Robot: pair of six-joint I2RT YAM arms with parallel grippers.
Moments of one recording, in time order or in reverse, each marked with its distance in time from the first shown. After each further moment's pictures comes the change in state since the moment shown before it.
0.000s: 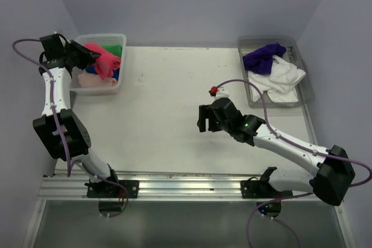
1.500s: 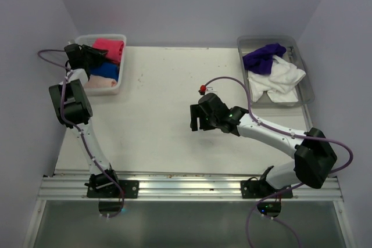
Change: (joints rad) left arm -0.010 0.587 0.098 0.699 -0.043 -0.291; right arm 0.000 0.227 0.126 -0.049 -0.077 0.066
